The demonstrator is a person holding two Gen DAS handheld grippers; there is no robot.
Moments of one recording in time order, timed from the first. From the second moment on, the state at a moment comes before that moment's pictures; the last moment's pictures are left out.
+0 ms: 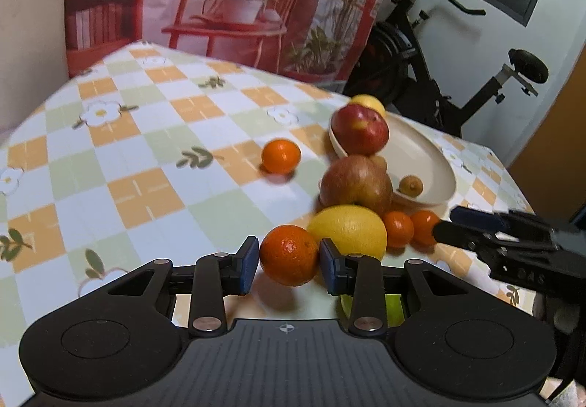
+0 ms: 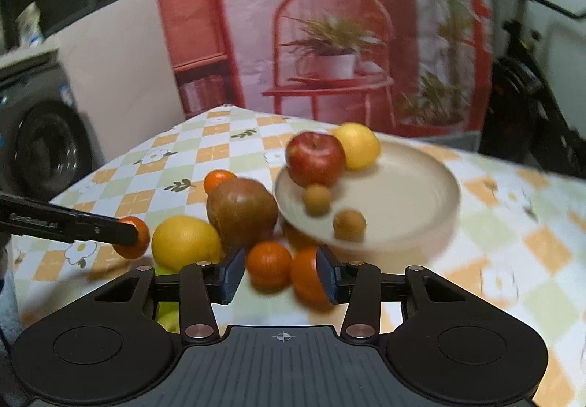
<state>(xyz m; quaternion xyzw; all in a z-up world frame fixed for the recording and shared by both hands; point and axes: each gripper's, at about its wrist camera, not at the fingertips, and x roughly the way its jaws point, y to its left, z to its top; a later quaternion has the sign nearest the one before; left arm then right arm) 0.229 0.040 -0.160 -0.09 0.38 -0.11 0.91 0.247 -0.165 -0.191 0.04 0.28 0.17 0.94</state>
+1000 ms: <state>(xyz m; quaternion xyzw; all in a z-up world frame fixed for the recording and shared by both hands) 0.227 0.043 -0.153 -0.08 0.36 -0.11 0.92 0.308 -0.113 -0.199 -0.13 0.36 0.23 0.89</state>
